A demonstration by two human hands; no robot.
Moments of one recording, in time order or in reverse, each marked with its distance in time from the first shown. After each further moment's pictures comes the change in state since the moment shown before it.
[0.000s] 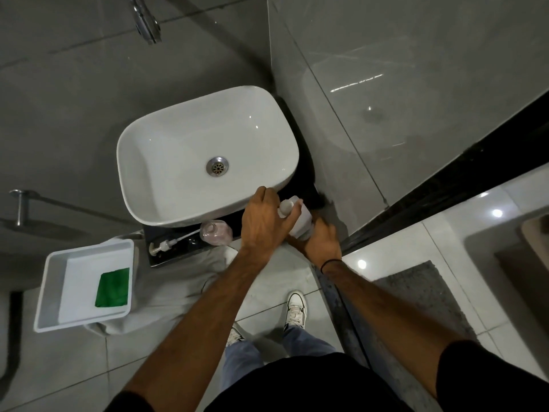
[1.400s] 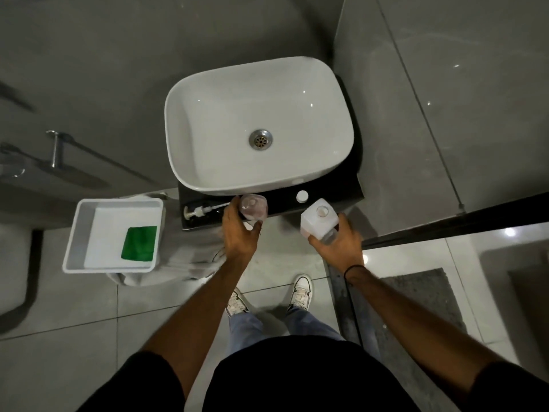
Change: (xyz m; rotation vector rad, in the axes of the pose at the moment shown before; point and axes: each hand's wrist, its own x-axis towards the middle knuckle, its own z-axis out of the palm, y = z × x) left_hand -0.065 -0.165 -0.009 -0.322 0.015 -0.508; right_hand -0.029 -0.008 0.035 -0.047 -0.002 -0.124
